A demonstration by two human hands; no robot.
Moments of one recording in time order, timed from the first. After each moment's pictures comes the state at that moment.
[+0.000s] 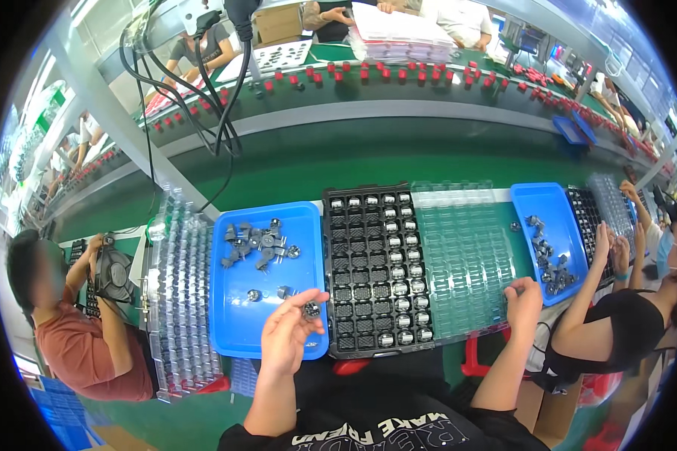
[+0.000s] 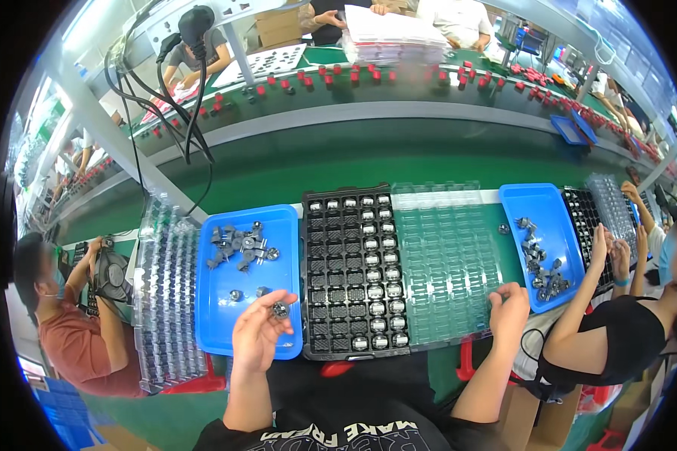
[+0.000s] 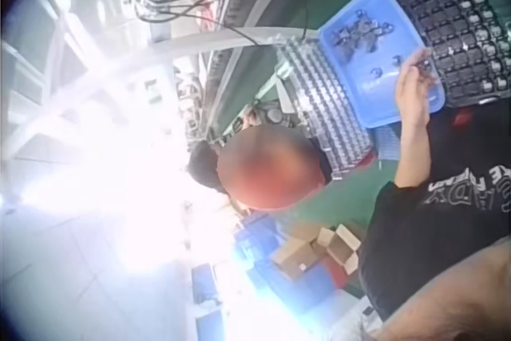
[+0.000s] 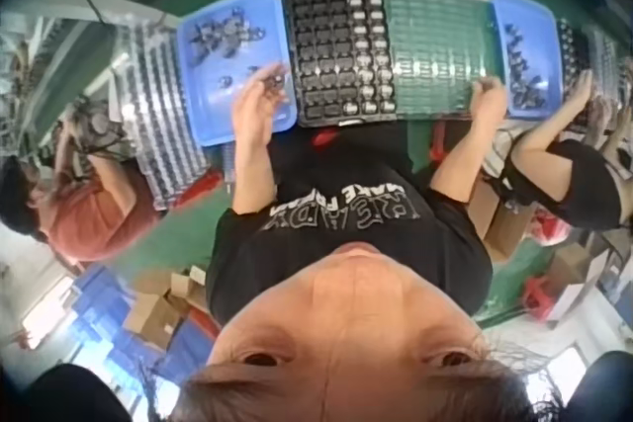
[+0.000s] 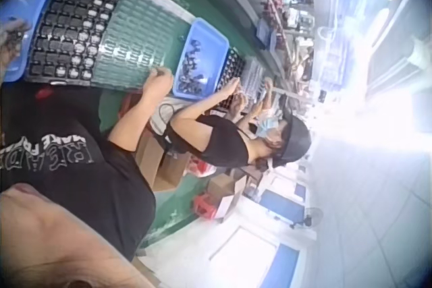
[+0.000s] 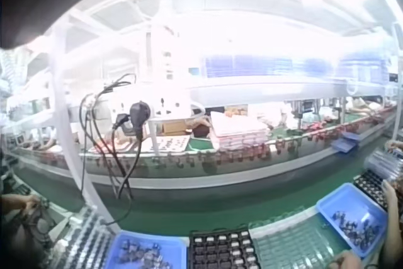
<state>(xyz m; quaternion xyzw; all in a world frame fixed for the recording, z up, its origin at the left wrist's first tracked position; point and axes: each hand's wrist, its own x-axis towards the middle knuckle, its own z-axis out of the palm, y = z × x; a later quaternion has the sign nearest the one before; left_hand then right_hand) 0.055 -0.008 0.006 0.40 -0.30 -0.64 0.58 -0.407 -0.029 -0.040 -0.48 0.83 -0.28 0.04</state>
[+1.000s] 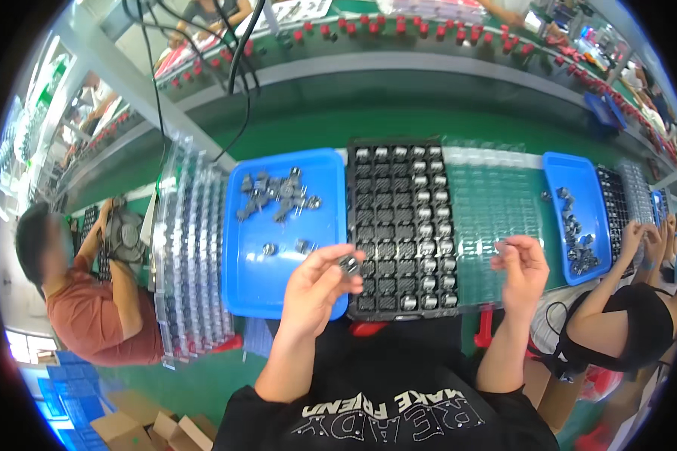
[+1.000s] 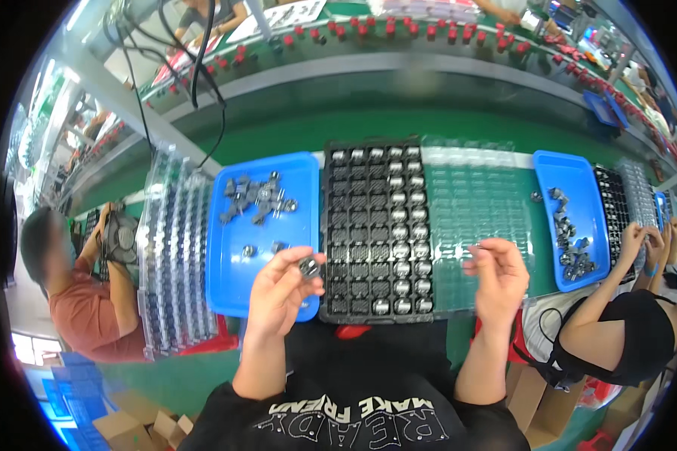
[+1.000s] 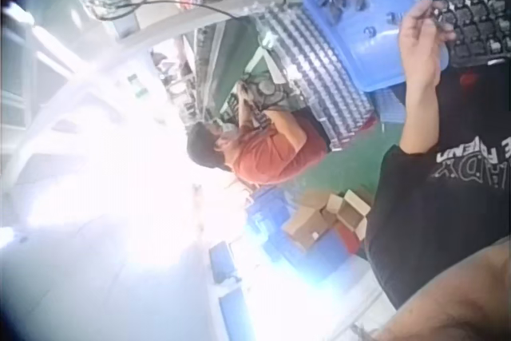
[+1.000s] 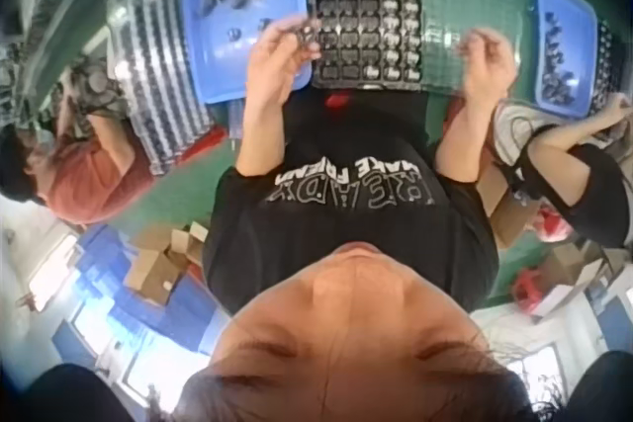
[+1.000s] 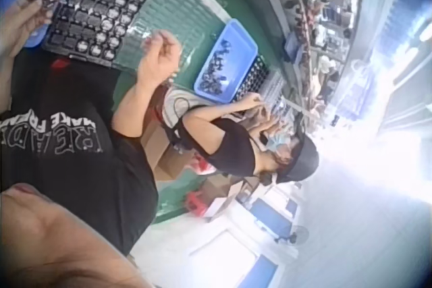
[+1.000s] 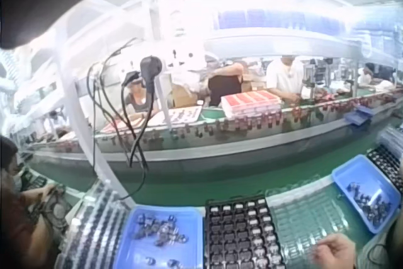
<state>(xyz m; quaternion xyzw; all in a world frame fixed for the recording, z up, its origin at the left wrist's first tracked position) 0.042 -0.009 0.007 0.39 -0.27 -0.68 0.55 -0.298 -0.036 -0.003 -0.45 0.55 -0.59 0.38</state>
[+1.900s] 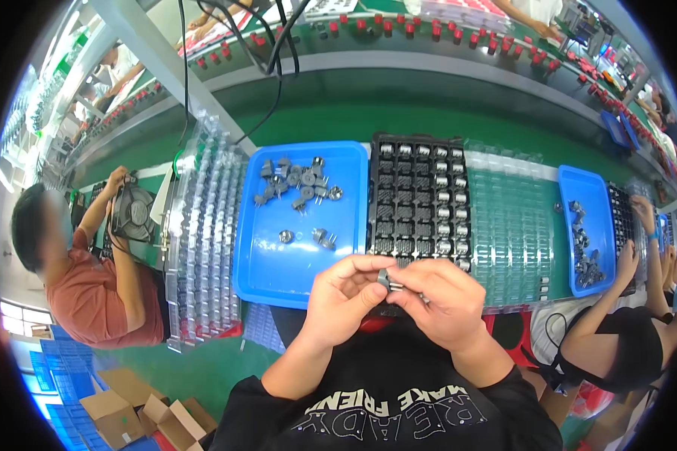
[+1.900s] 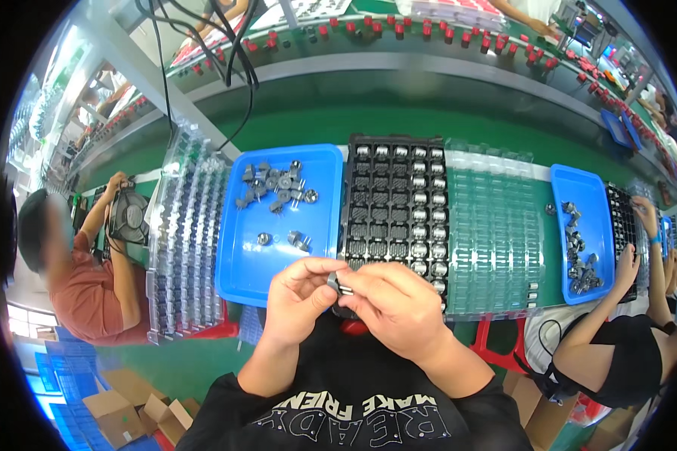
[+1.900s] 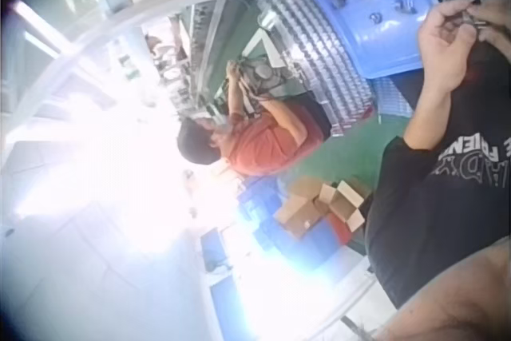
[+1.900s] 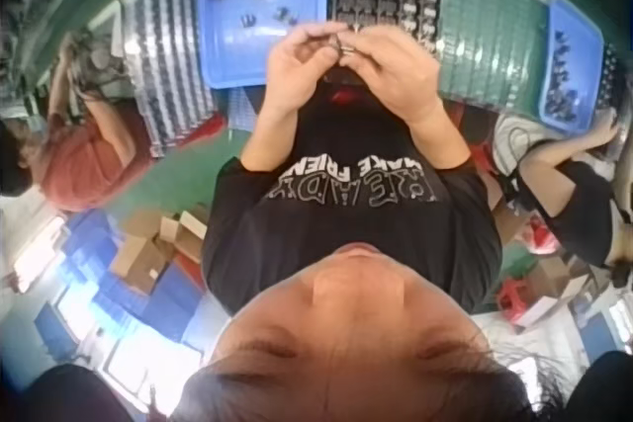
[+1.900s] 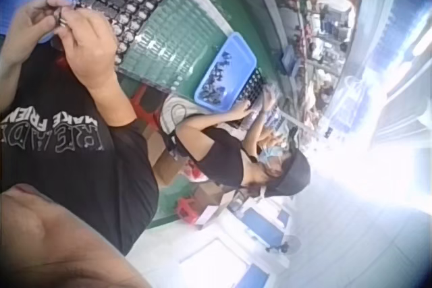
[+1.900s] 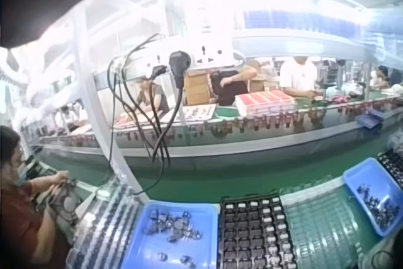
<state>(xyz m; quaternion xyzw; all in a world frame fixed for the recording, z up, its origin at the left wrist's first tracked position) 0.024 0.008 0.024 0.32 -0.40 -0.63 0.58 -0.161 -0.025 0.057 -0.78 0.36 -0.48 0.20</state>
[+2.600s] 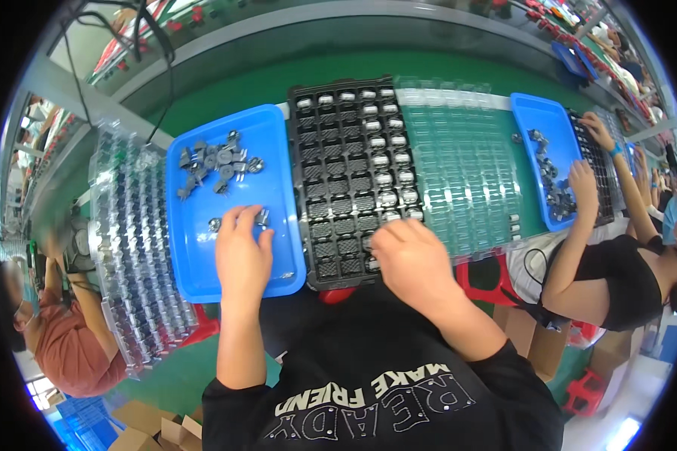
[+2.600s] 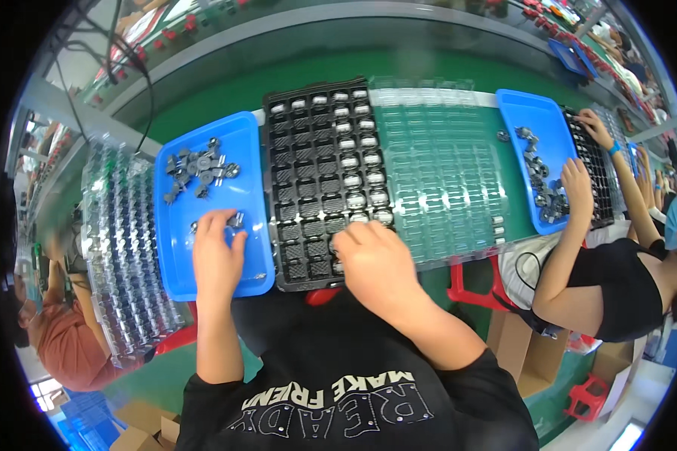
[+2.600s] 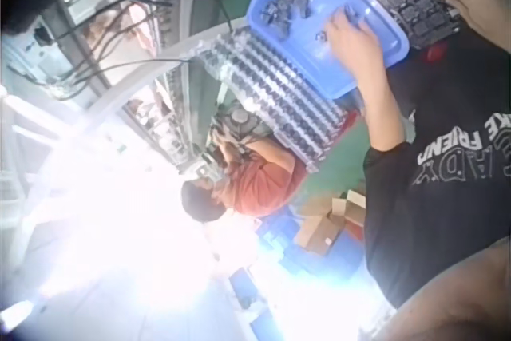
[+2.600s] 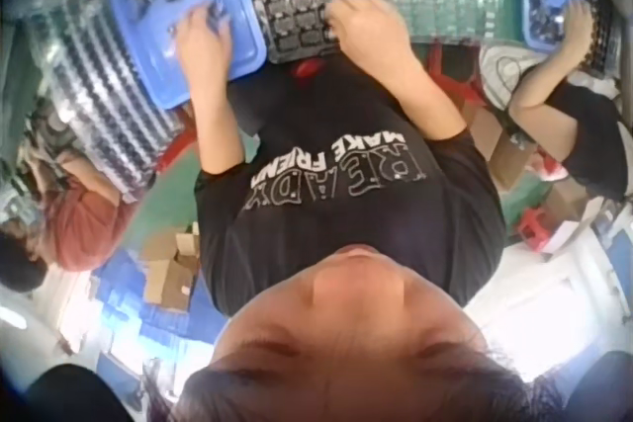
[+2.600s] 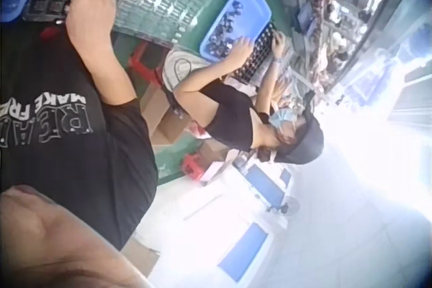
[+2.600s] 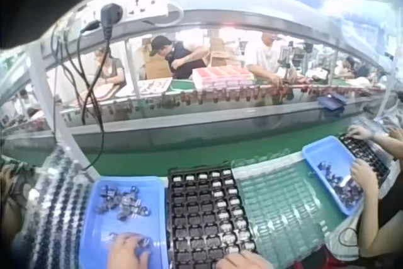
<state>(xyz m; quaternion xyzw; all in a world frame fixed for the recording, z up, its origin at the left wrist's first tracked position) 0.070 -0.031 -0.018 0.70 -0.67 -0.08 0.23 -0.202 -0.011 -0.004 -0.81 0.52 -0.25 0.13</state>
